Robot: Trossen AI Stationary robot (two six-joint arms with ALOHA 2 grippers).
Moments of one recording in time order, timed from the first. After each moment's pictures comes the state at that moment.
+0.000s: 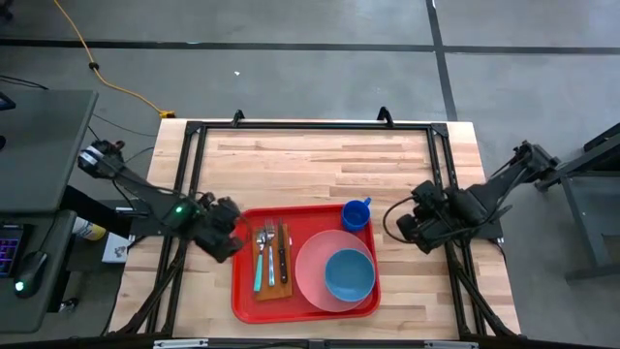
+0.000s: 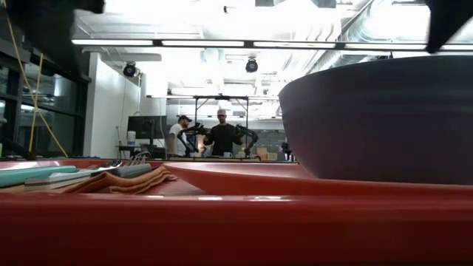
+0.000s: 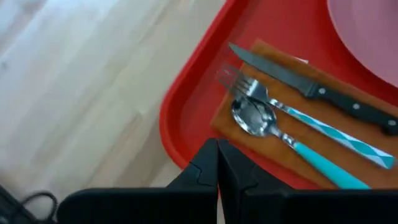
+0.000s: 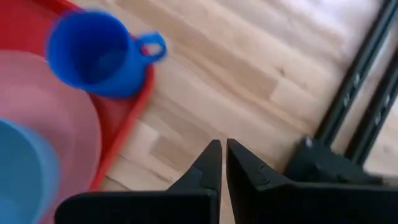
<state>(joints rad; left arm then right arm) -0.55 1.17 0.94 -1.11 -0.51 -1.10 0.56 1.23 1.20 -1.58 0.46 1.59</state>
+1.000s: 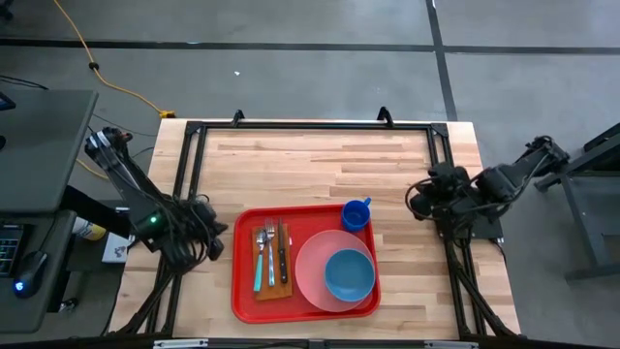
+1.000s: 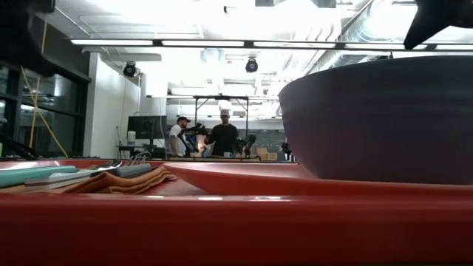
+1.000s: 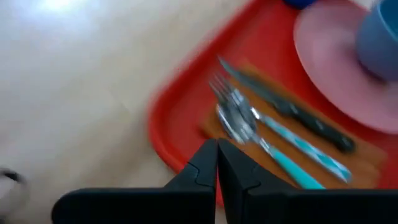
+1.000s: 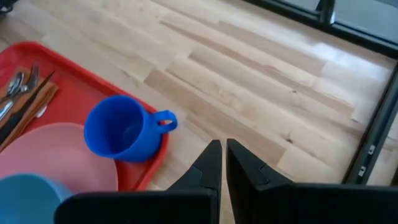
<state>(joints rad) -0.92 0.98 0.73 -1.12 -0.78 -1.60 0.53 0.94 1.07 -1.48 0.69 1.47</state>
